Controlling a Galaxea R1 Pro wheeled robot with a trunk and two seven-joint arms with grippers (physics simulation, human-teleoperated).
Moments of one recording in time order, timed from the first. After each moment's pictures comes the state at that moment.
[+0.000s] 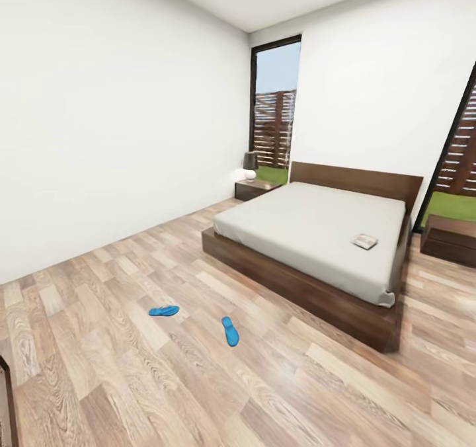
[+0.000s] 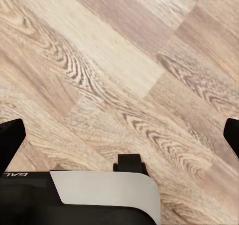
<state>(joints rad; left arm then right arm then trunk) 0.00 -0.02 0.00 -0.59 0.09 -0.06 0.00 0.00 0.00 -0.03 -0.47 0.00 -0.03 0.00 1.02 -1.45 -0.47</state>
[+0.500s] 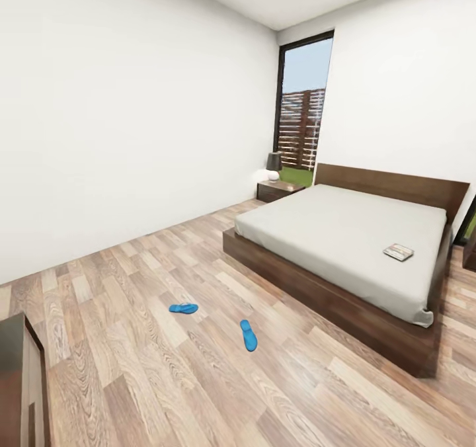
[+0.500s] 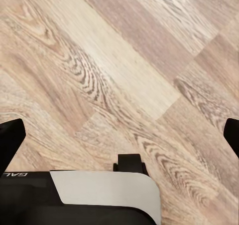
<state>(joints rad) 0.00 -0.02 0.00 -0.59 0.09 -0.06 0.00 0.00 0.00 -0.03 -0.47 0.00 -0.03 0.00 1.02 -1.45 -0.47</state>
